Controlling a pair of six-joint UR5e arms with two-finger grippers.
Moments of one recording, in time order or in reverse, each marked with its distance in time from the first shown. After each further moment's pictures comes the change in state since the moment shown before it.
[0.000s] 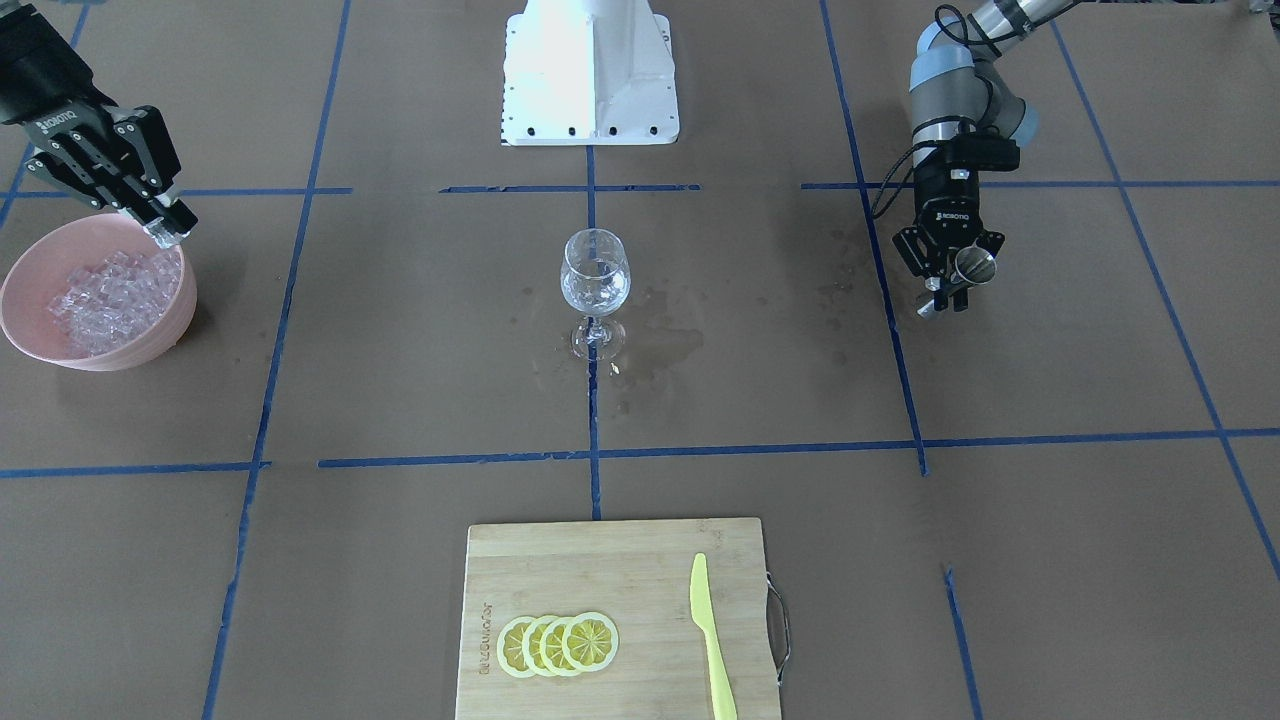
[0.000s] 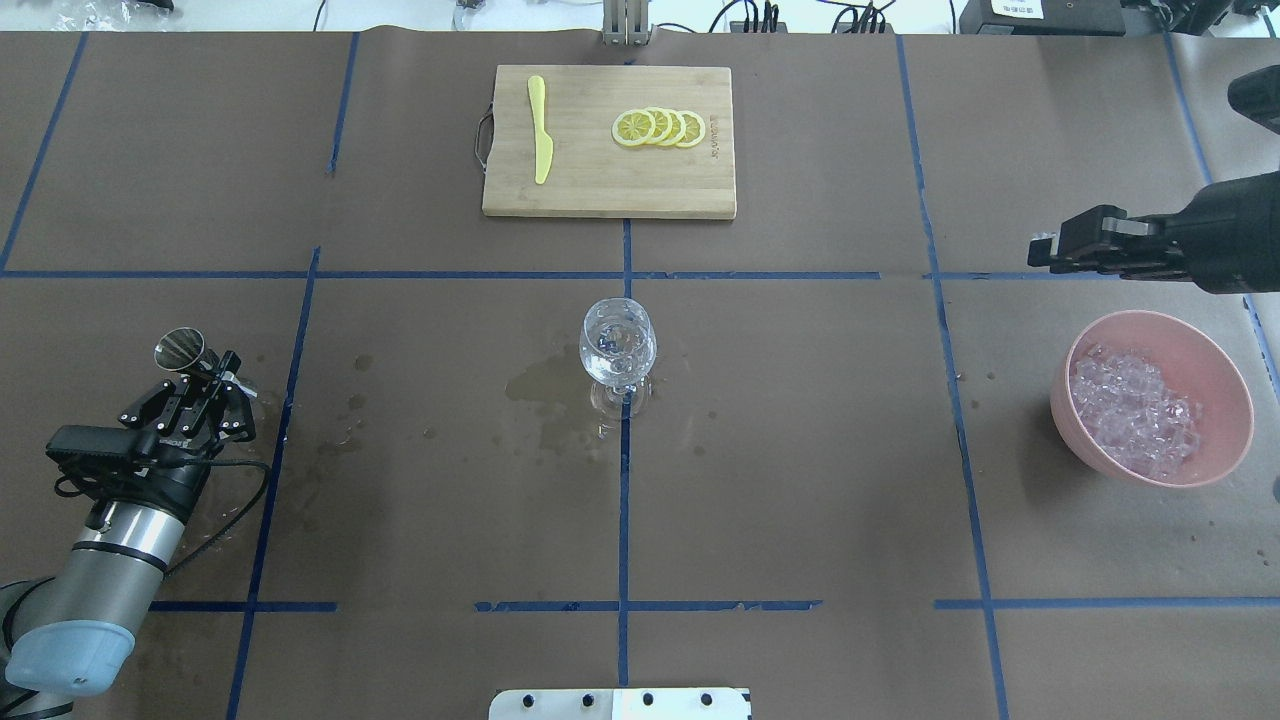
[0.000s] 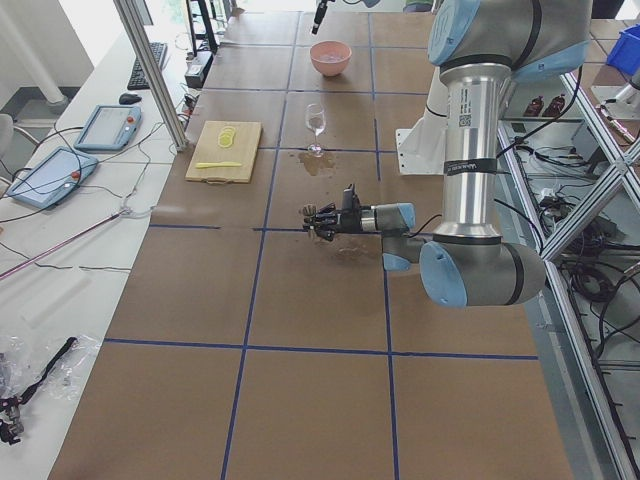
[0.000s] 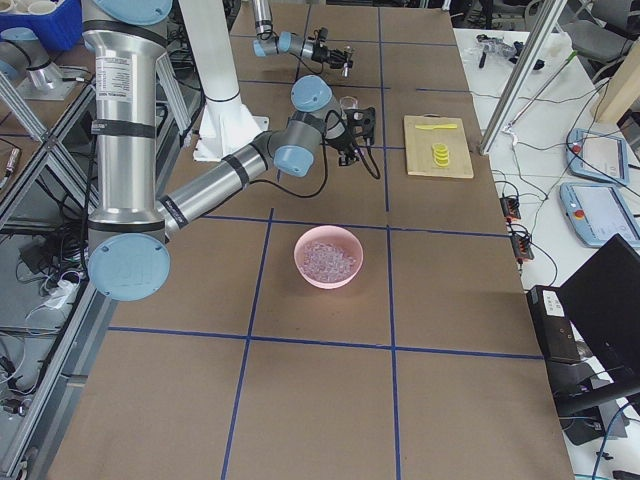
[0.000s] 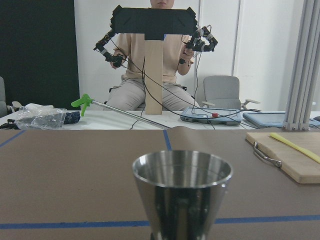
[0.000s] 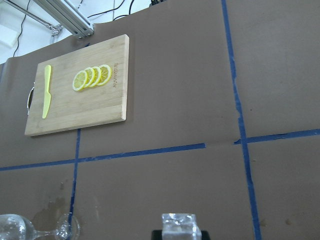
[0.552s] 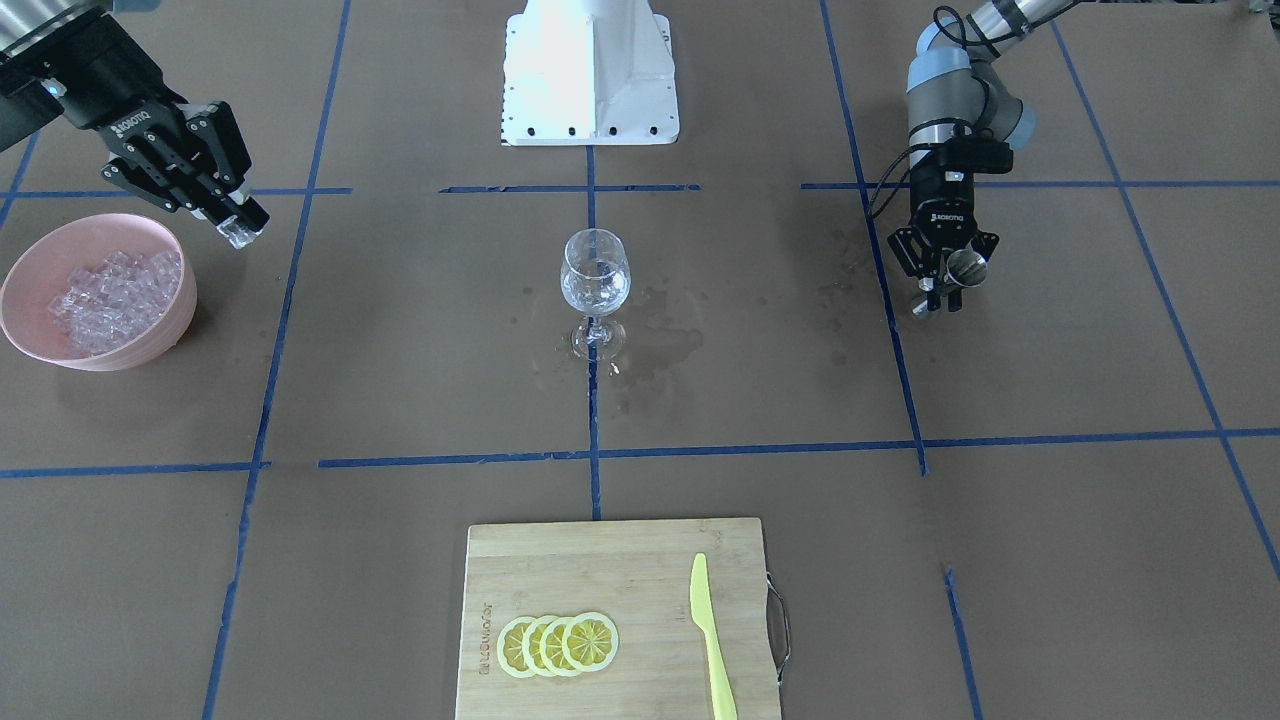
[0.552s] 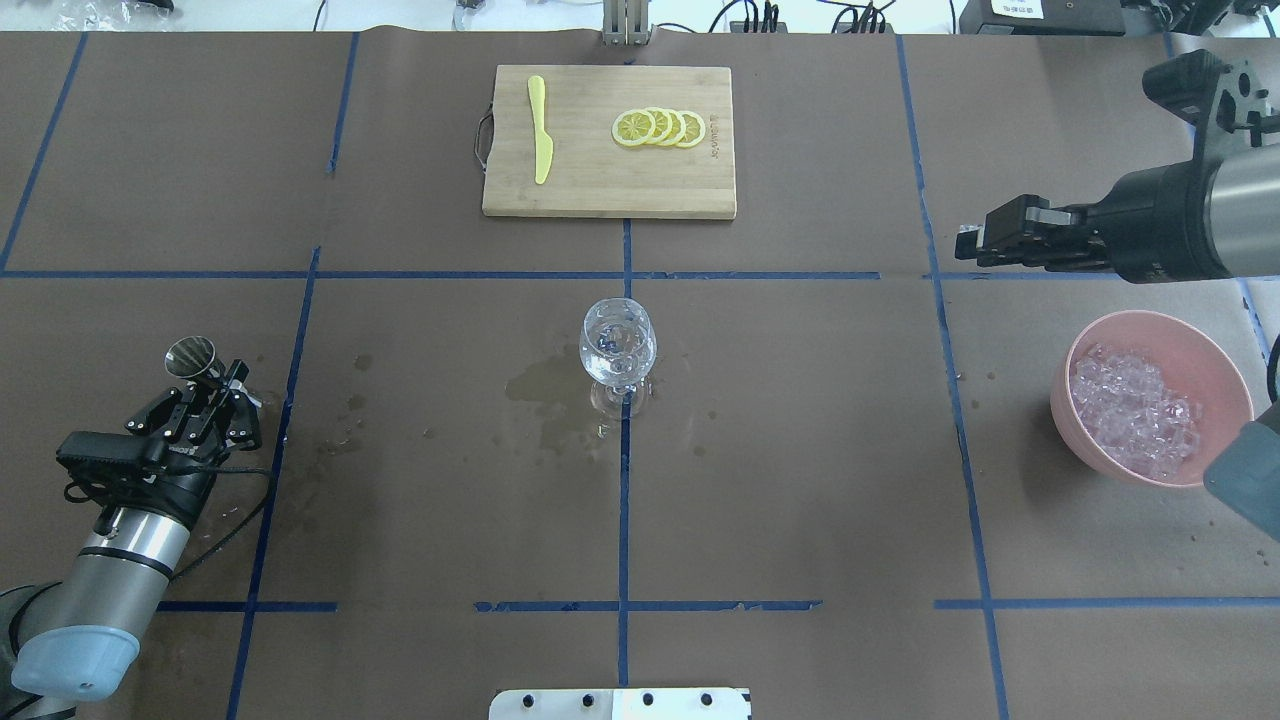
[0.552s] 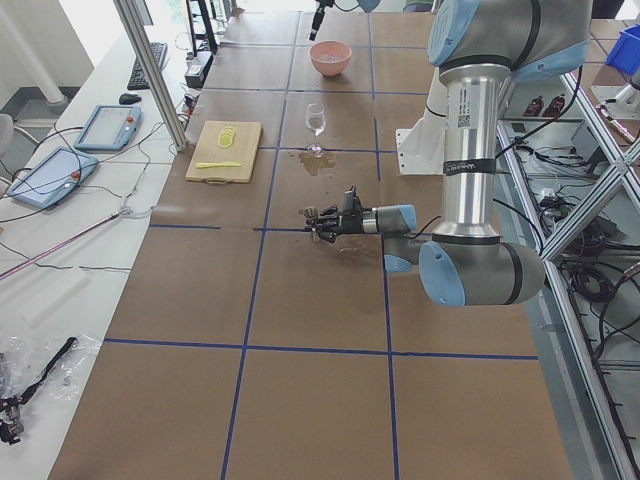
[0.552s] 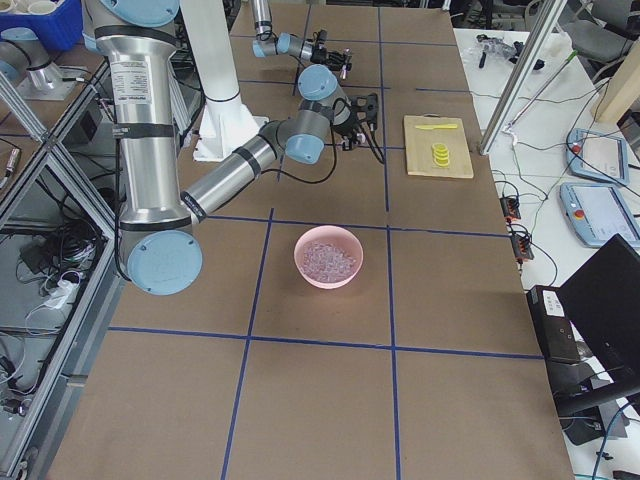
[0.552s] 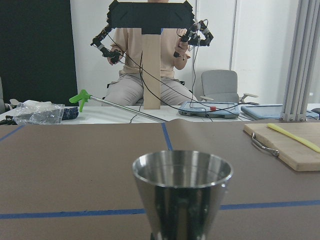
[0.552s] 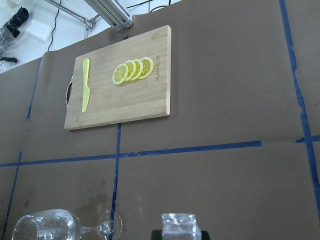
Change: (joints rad) left arm 0.012 -0.006 0.011 0.007 -0.008 -0.001; right arm -0.054 0.098 -0.028 -0.004 -0.012 0.041
